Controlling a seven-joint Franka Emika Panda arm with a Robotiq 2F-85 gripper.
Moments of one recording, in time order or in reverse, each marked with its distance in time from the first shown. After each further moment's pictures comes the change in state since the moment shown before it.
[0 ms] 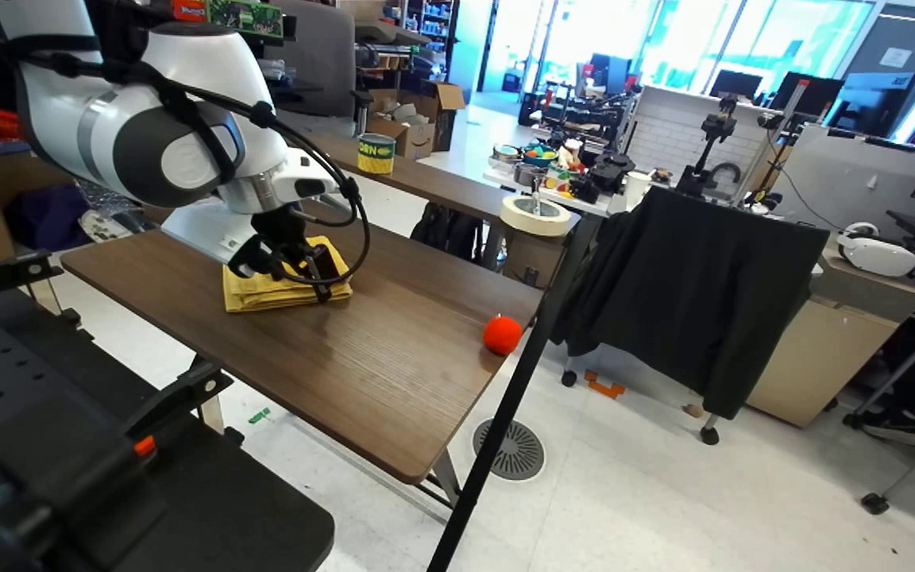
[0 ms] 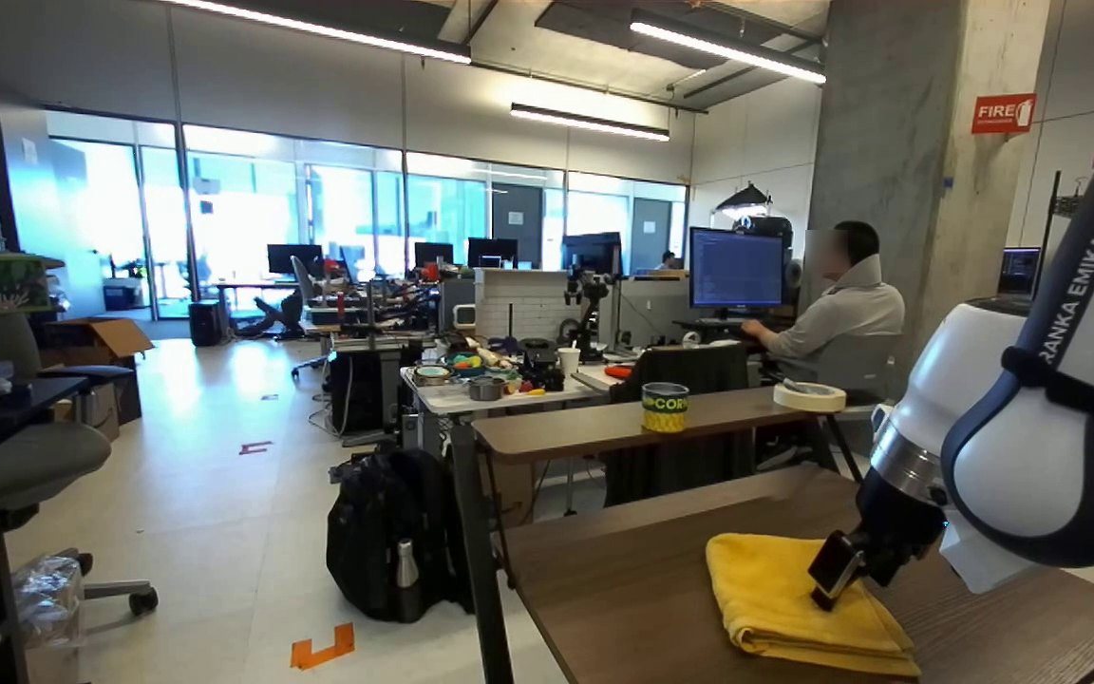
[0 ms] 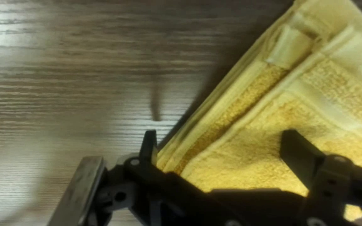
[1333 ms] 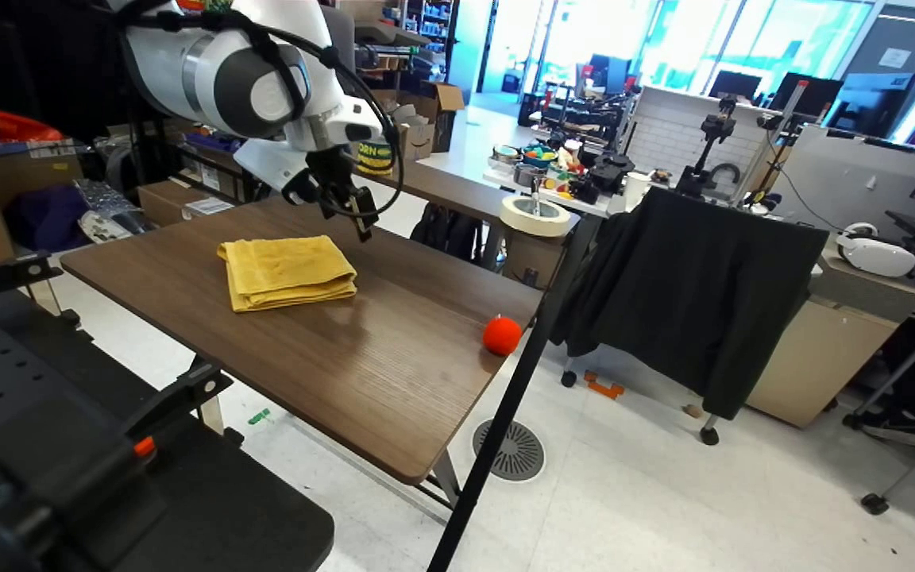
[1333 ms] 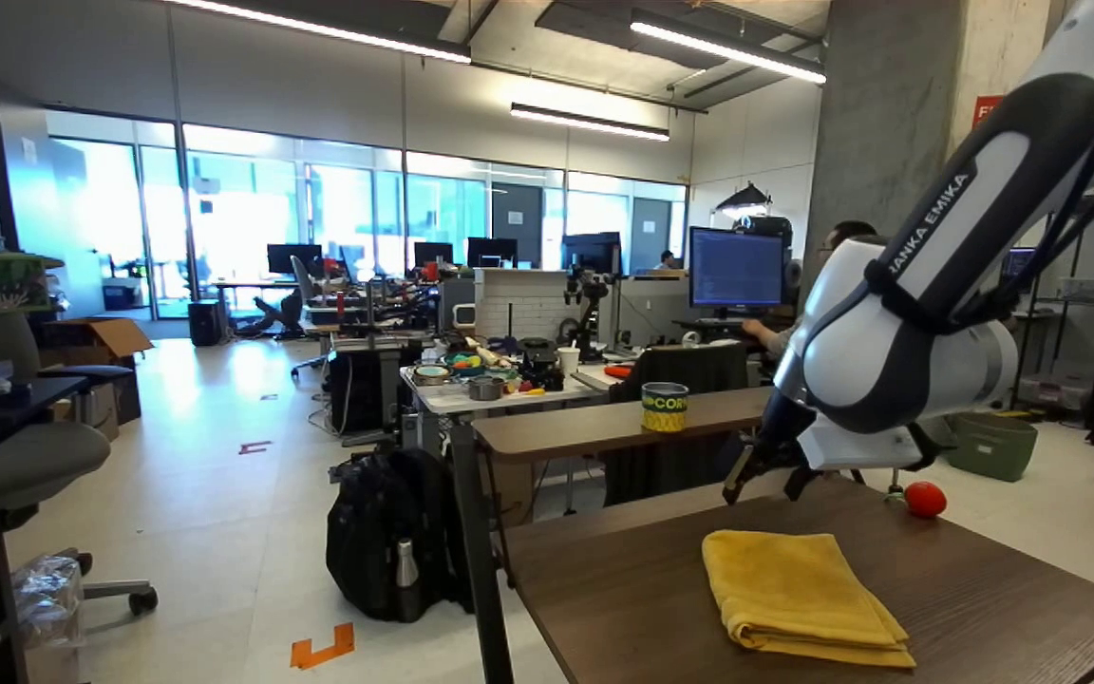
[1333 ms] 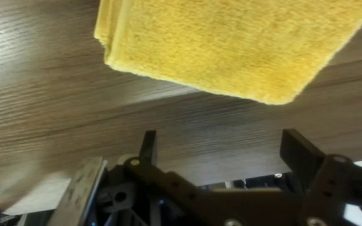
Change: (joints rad) arm 0.038 0.029 -0.027 0.331 0.066 -0.251 0.154
